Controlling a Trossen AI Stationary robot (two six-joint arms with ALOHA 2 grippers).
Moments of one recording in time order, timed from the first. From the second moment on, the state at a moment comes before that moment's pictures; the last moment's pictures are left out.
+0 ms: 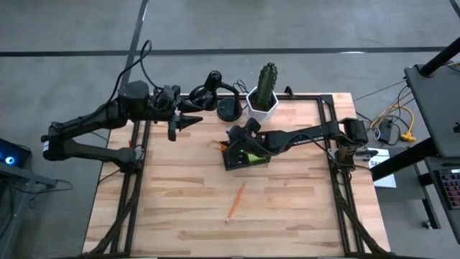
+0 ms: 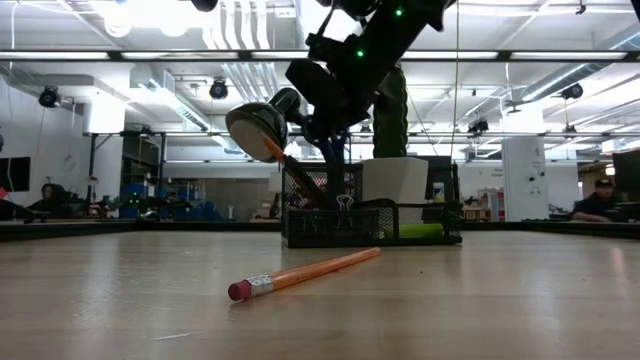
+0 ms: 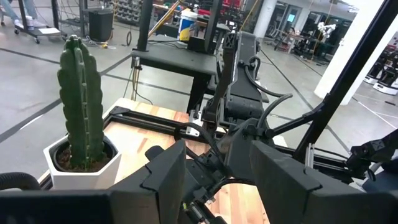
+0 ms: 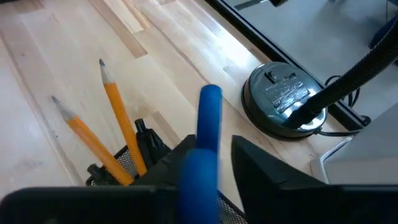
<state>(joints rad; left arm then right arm) 0.28 0.95 1.15 -0.30 0.23 -0.19 0.02 1.84 1.35 -0.34 0.61 0.40</state>
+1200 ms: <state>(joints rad) 0.28 0.93 1.15 -0.39 0.23 -0.19 0.09 1.68 1.54 -0.41 0.27 0.28</state>
